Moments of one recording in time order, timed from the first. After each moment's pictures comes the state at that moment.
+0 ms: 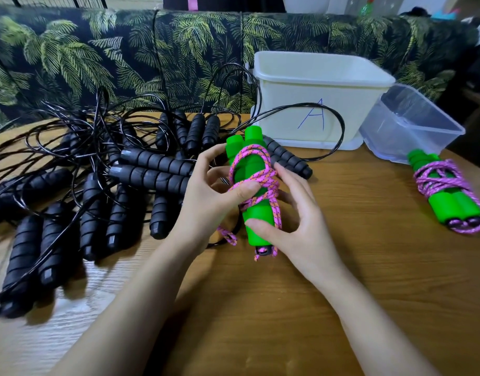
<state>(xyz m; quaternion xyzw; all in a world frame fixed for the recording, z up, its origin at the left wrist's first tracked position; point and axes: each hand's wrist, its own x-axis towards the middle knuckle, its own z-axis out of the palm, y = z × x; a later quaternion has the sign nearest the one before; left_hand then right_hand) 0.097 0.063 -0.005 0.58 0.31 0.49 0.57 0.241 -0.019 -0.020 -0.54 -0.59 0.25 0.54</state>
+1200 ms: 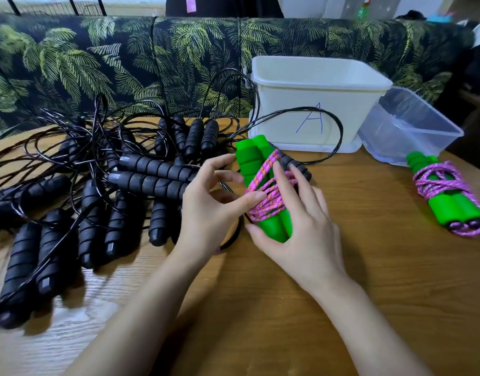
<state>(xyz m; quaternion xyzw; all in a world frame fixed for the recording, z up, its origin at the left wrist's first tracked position) 0.101 0.054 -0.002 0.62 0.35 0.52 0.47 0.239 -0.022 -0.020 -0.68 -0.63 -0.07 0.38</state>
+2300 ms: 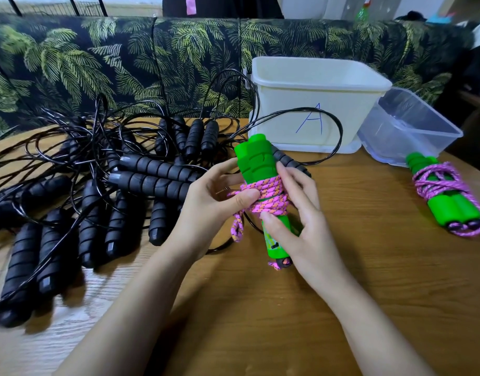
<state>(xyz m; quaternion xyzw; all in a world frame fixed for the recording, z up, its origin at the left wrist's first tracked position) 0.096 0.062 -0.003 0.58 0.29 0.44 0.62 0.242 -0.024 -0.014 -0.52 -0.60 0.24 0.56</state>
